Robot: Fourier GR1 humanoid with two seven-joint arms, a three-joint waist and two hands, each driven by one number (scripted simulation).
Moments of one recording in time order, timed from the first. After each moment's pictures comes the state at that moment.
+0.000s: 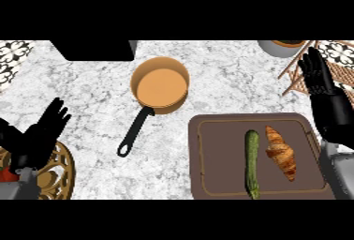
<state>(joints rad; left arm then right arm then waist) -0.07 0.41 -0.02 -1.39 0.43 0.12 0.17 -0.27 -0.39 0.03 -1.52 -0.12 -0.10 -0.23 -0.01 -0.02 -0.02</state>
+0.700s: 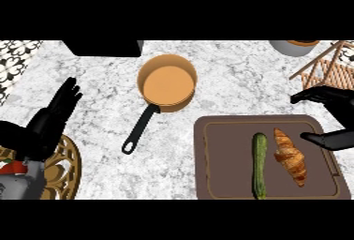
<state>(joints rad) -0.13 0.44 -0.12 -1.57 0.28 0.11 0.08 -0.31 -0.64 0.04 -1.24 -0.33 0.58 -0.36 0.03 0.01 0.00</state>
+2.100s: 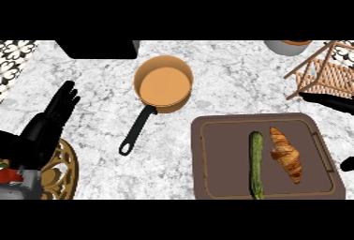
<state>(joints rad) -0.08 0.41 -0.10 -1.68 0.22 0.10 0.15 -0.34 -0.95 0.26 -1.25 0.15 0.53 -0.63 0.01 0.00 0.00</state>
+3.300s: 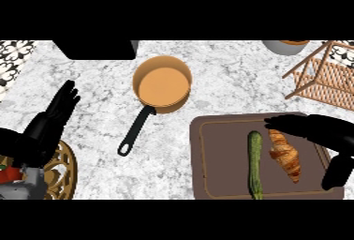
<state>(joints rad) -0.08 0.33 -0.03 -1.66 0.14 0.03 0.16 -0.28 -0.80 0.33 -1.43 0.55 0.58 -0.47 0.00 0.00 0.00</state>
